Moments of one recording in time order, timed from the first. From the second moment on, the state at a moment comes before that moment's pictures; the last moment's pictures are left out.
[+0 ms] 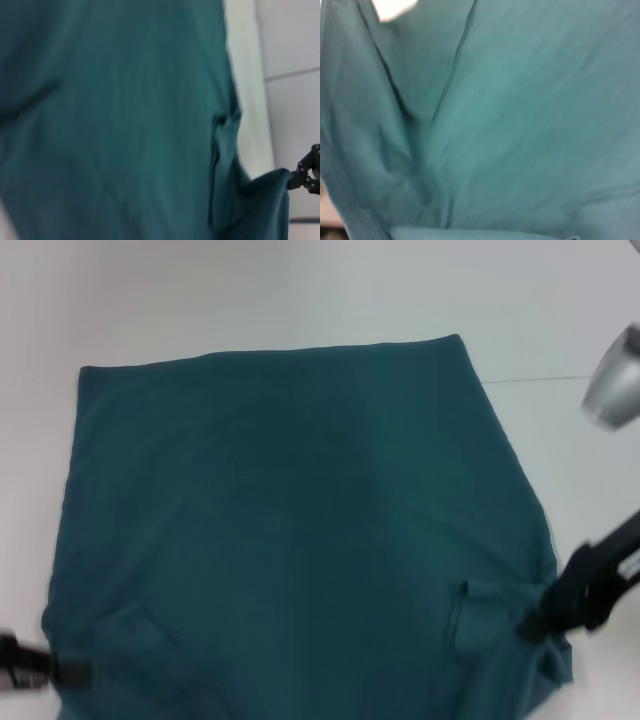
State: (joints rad) left arm -0.58 -1.99 0.26 0.87 2.61 2.07 -2.37; right arm 0.70 2.02 -0.96 -1.19 -2.53 -1.98 2.23
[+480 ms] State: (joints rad) left arm -0.69 -1.93 0.23 0.90 2.48 1.92 -2.30; right arm 0.76 1.99 -0.68 -1.20 -2.52 -1.83 2.23
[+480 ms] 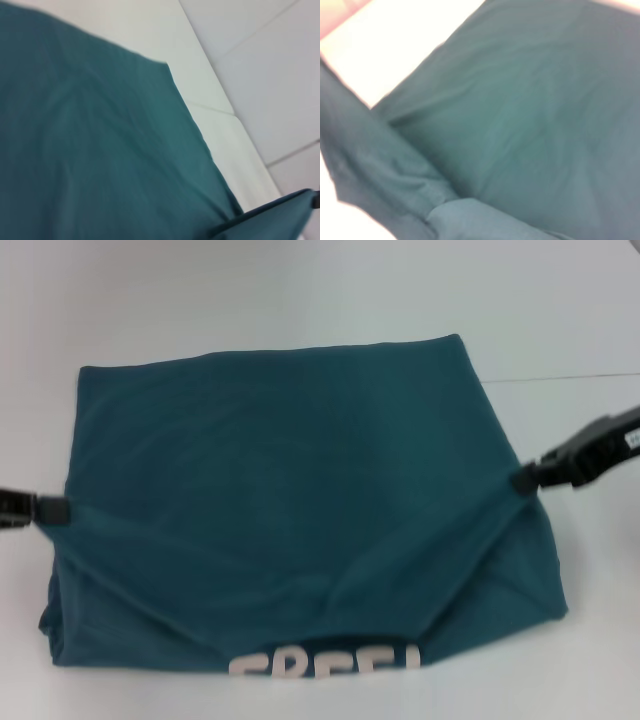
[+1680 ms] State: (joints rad) left arm -0.78 -1.95 0.55 0.85 2.34 1.41 -2.18; right arm 0.75 2.04 -0.77 -1.10 -2.32 -1.42 2.16
